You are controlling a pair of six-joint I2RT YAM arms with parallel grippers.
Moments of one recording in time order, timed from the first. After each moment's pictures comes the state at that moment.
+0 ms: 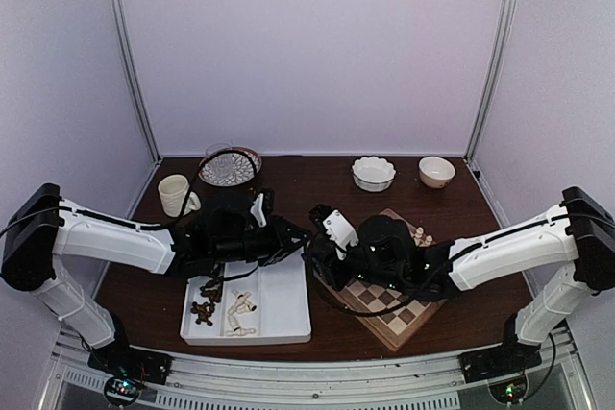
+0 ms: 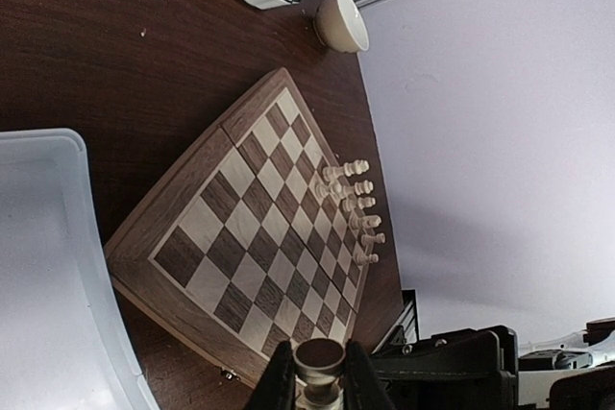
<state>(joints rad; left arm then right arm) -0.98 1.53 0.77 0.42 0.07 -1.14 1.16 1.55 0.80 0.37 0.24 0.15</state>
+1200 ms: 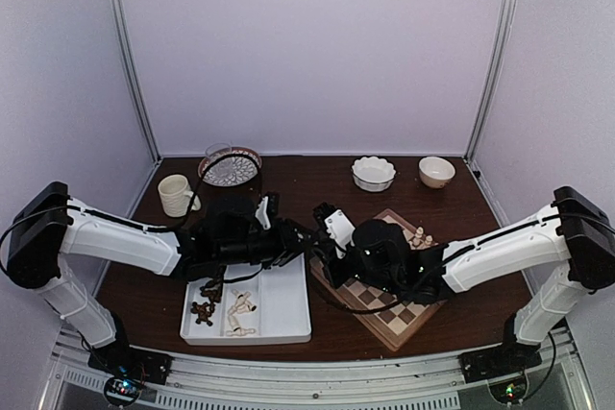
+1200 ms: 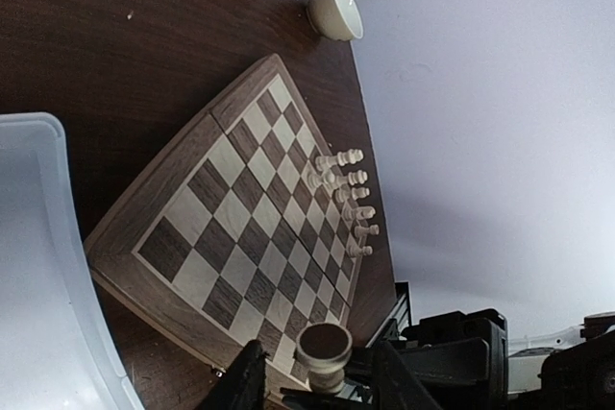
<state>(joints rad) -0.99 1.57 0.77 0.47 0.10 -1.17 1.16 1.59 0.80 0.40 0.36 0.18</state>
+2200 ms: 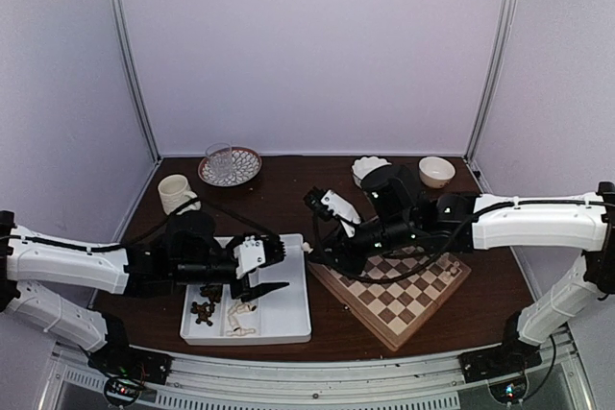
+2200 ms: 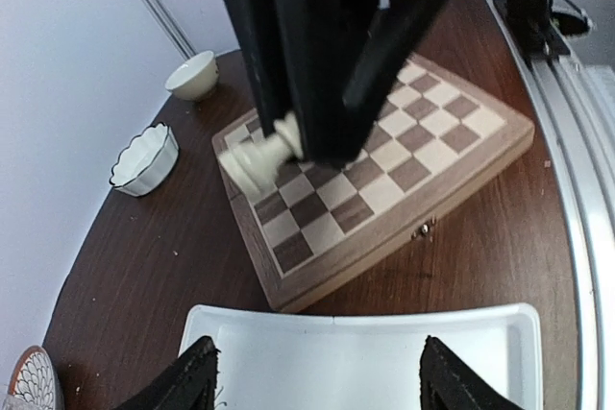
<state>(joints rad) -1.04 1.21 0.59 0.24 0.13 0.43 1.05 1.45 1.07 -0.21 -0.24 0.16</state>
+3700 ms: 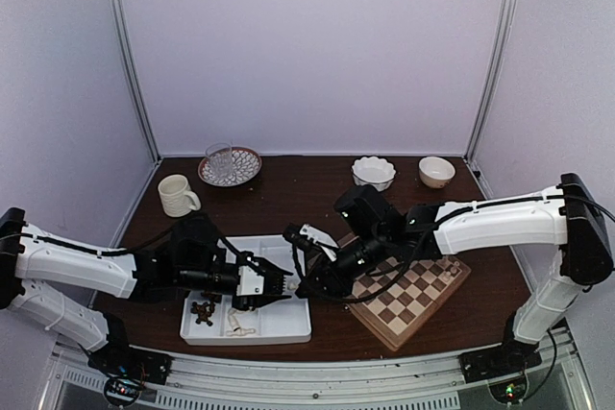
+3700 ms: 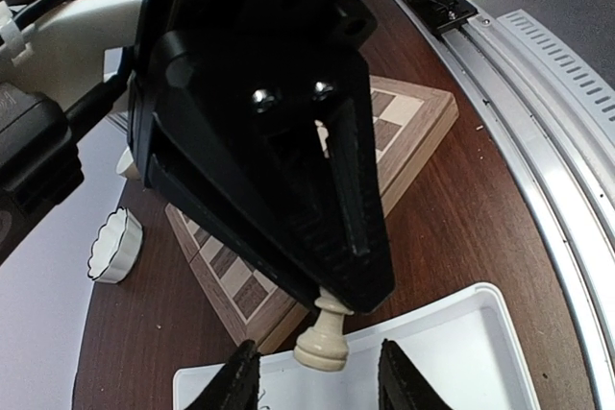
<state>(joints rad) -1.04 1.27 0.52 0.34 0.32 0.74 1.05 1.64 1.10 -0.21 -0.56 0.16</state>
